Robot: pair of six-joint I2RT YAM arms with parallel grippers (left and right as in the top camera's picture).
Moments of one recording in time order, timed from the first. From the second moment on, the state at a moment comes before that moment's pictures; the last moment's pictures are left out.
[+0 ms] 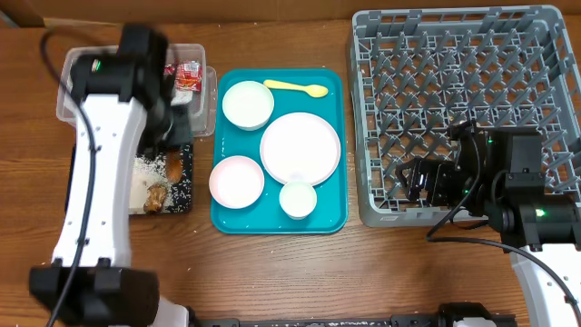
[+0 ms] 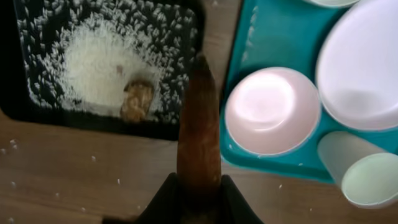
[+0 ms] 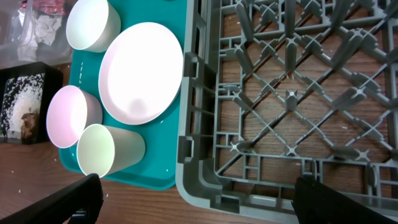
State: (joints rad) left arm -0.01 1.69 1.76 -1.53 -0.05 -0.22; right arm 0.01 1.05 1.03 -0.97 -0.38 0.15
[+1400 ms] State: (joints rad) left arm 0.42 1.46 1.46 -1.05 0.26 -0.28; right arm 0.64 1.40 1.19 -0.37 -0.26 0.46
